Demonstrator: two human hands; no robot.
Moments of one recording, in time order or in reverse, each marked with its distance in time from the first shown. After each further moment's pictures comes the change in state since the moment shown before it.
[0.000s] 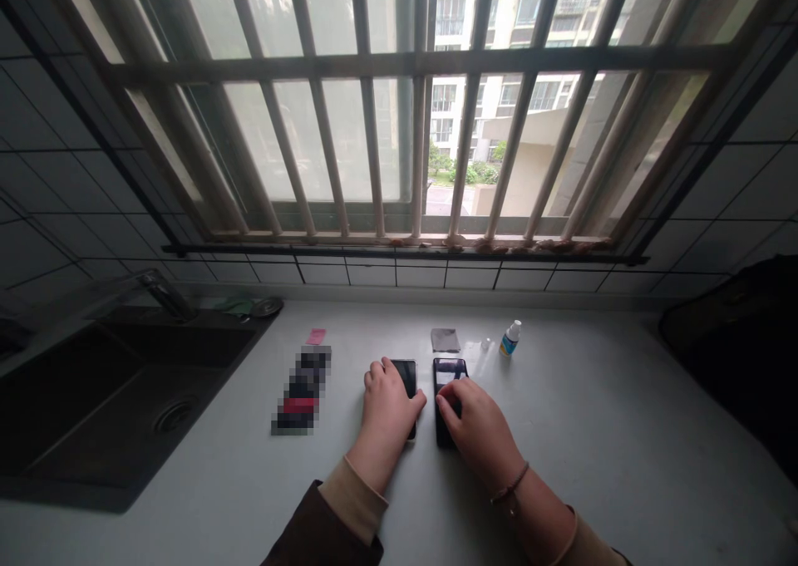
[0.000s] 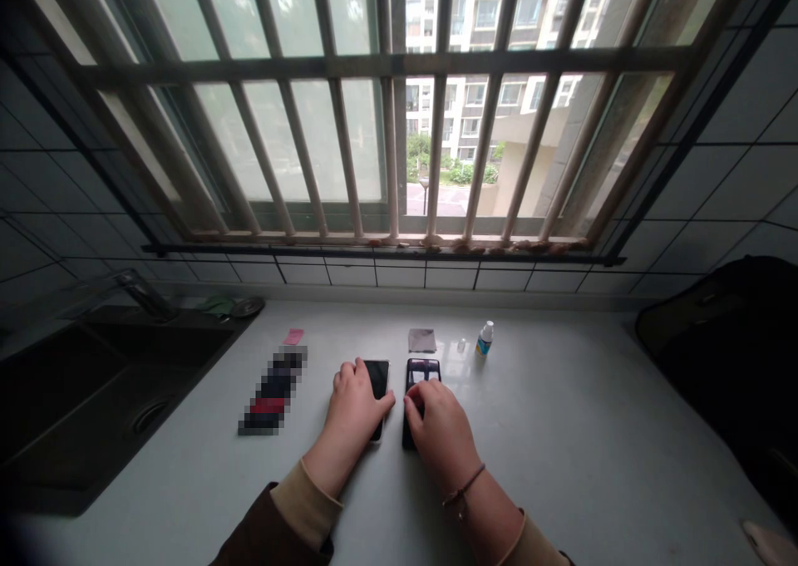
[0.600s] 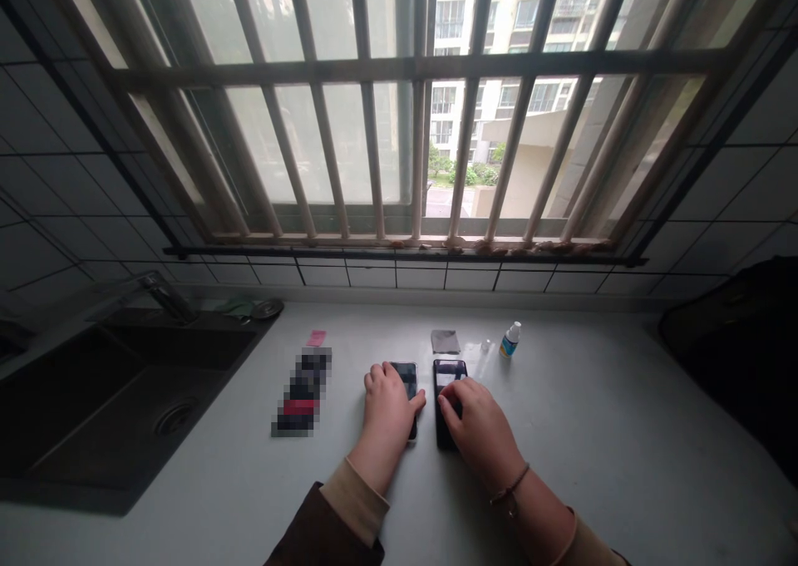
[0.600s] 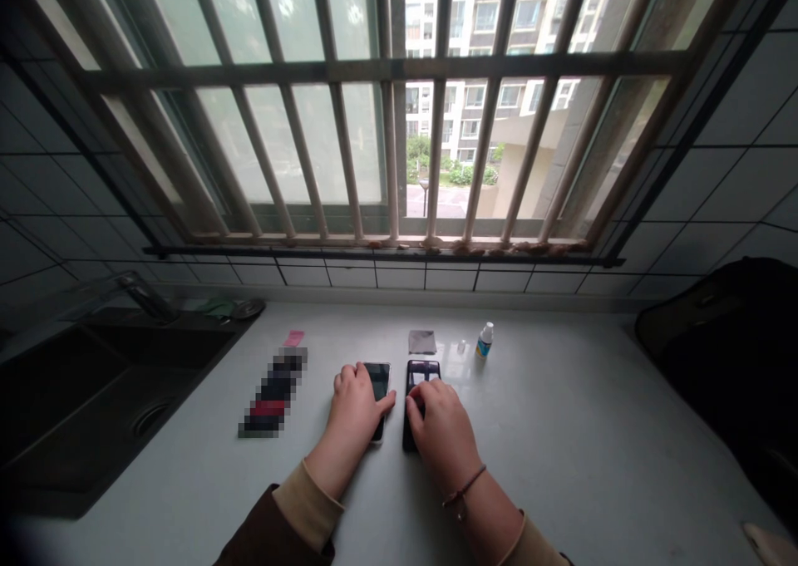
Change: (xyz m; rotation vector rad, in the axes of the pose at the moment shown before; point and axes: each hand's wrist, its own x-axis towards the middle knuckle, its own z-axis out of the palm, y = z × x) left_hand 0.003 -0.001 0.006 0.028 -0.006 -0.010; right_hand 0.001 0.006 0.003 -0.079 0.028 -0.034
